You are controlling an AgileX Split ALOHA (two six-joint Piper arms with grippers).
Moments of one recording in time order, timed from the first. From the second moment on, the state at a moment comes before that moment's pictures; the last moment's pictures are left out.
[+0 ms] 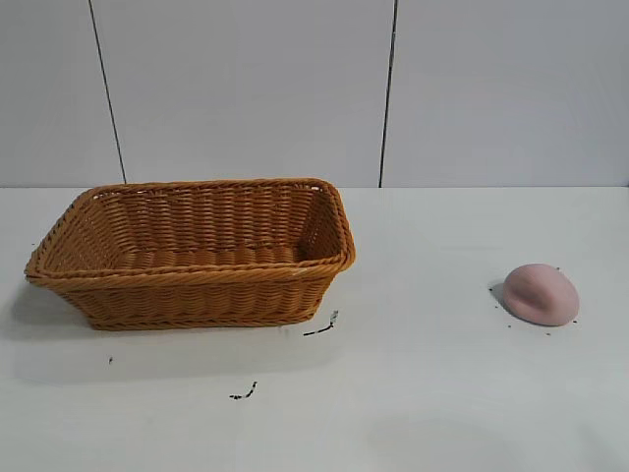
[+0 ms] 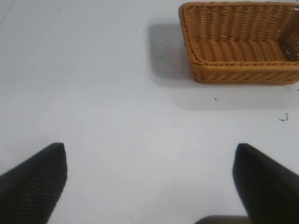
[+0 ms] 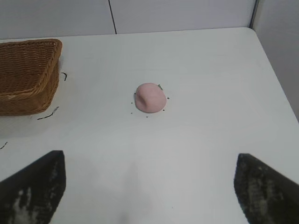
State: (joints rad) left arm -0.01 0.00 -0.50 -0.01 1.06 -0.03; right arm 0.01 0.00 -0.49 0.02 1.03 0.03
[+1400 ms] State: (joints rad) left arm -0.01 0.00 -0.50 -0.01 1.06 -0.03; right arm 0.00 1.41 -1.21 0.05 0.93 -0.01
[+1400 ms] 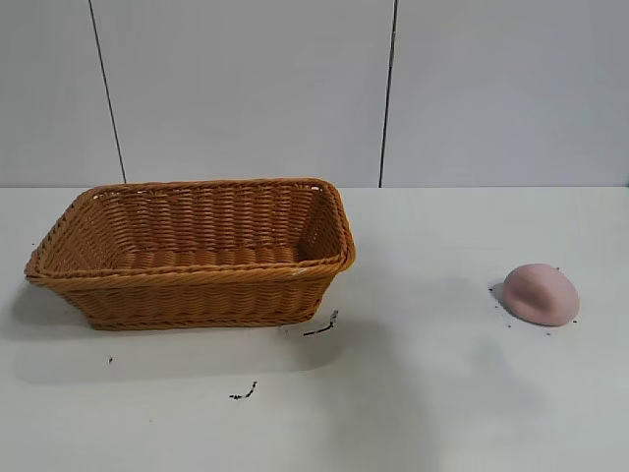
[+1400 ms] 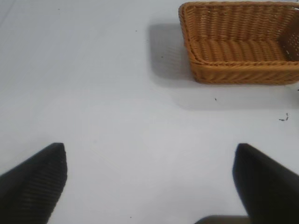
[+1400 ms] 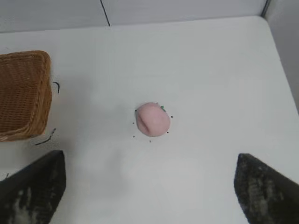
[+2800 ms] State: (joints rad) left arm -0.01 0.00 -0.50 -0.01 1.06 -0.03; right arm 0.04 2.09 -1.31 0.06 0.67 -0.05
